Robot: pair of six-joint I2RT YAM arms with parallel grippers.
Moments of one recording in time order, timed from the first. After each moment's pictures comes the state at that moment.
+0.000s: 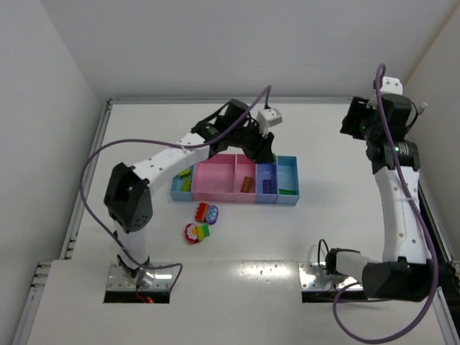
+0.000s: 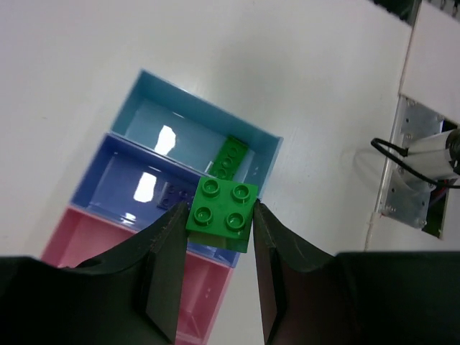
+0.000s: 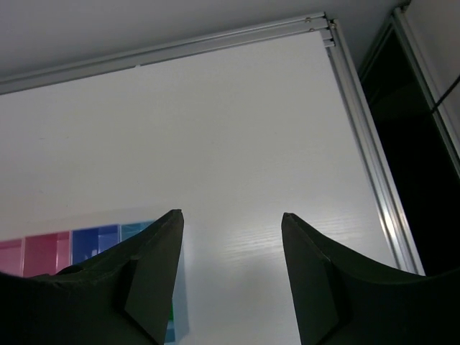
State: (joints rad) left arm -0.71 1.82 1.65 -0.38 0.54 0.04; right arm -0.11 1.19 1.31 -0.54 0.03 0.10
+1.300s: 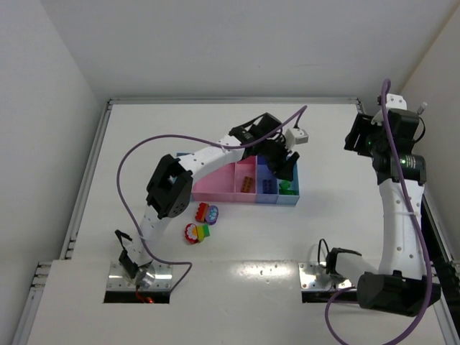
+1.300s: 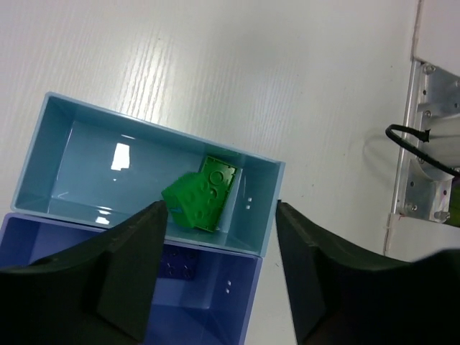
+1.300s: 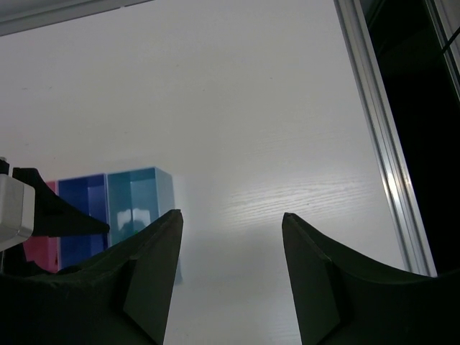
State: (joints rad) left arm -0.81 2.23 1.99 -0.51 0.60 0.11; right arm -0.21 1.08 1.24 -0.68 -0.06 0.07
